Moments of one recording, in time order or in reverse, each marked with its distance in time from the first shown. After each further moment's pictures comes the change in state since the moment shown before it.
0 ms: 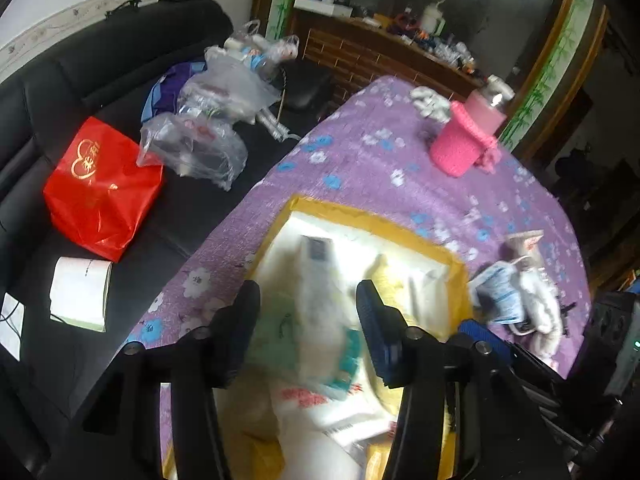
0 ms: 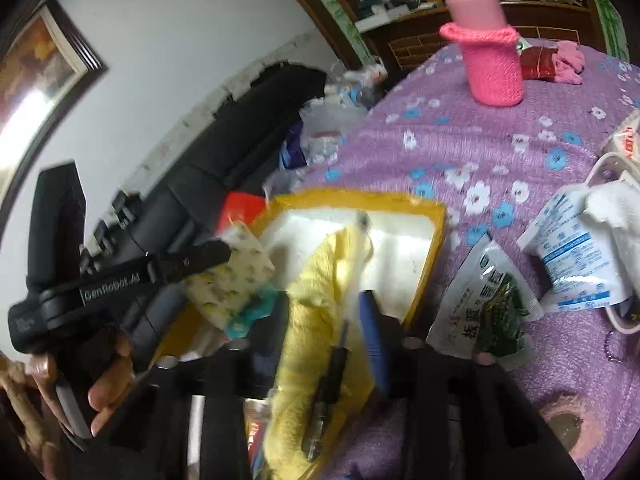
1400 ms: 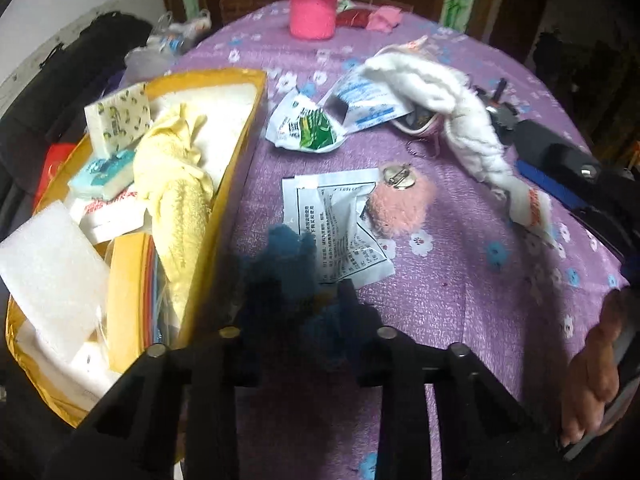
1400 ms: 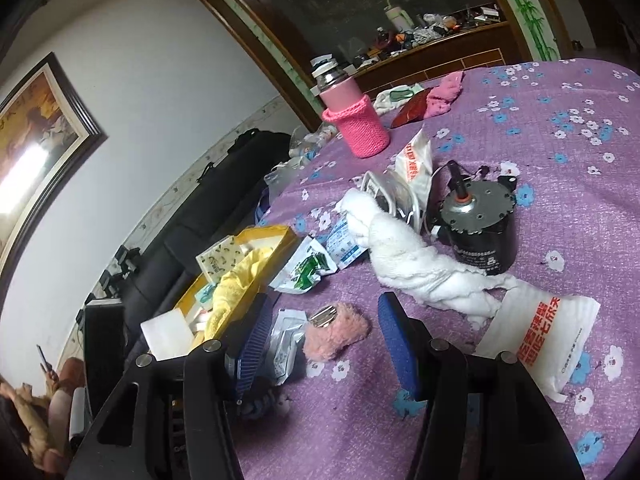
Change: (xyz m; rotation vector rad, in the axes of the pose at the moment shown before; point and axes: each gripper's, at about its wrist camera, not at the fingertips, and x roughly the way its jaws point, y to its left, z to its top) left arm 0.004 -0.163 -0.146 0.308 0.149 0.058; right arm -0.205 -0.120 -0.080 0.077 -0.180 -0.025
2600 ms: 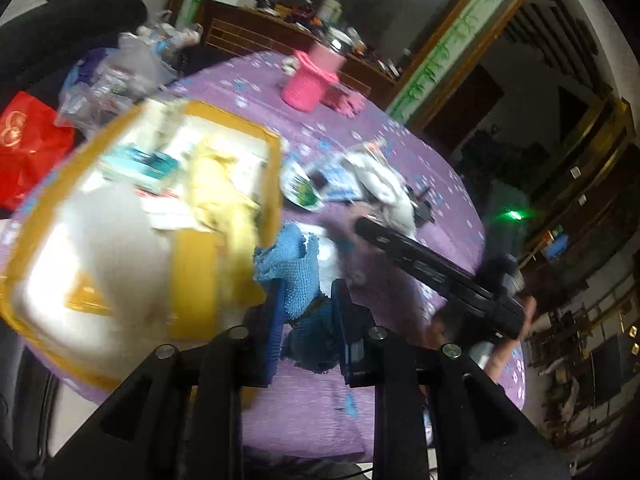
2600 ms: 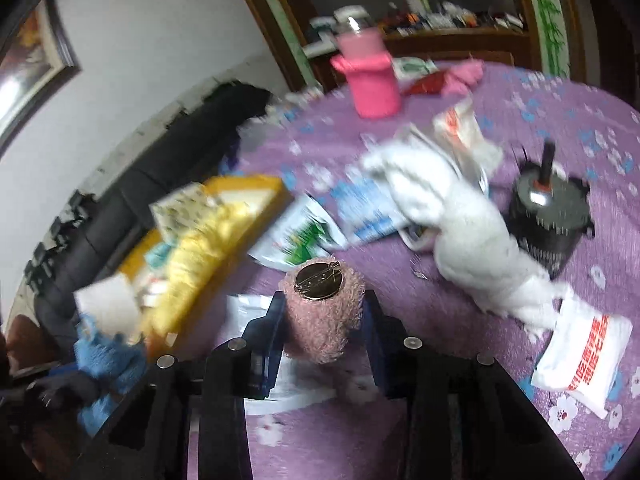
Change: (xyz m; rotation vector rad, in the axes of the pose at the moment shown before) left arm -0.078 0.108 -0.023 -0.230 -0.180 -0.402; right arm 0.077 0.058 0.001 -0.148 0.095 -0.171
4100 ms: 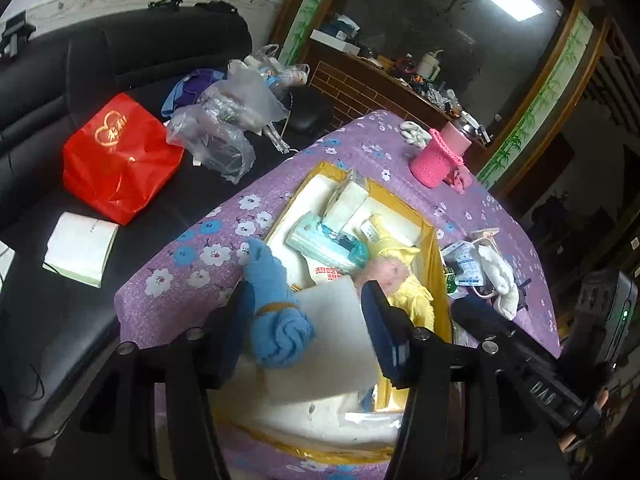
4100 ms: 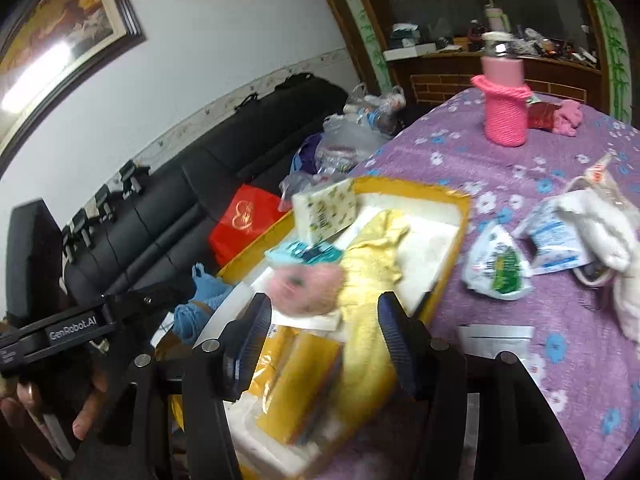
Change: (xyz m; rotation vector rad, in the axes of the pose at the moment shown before) left arm -0.034 0.107 0.031 -0.141 -0.164 0.258; right arm 0.031 0.134 0.001 -0.119 -0.008 0.146
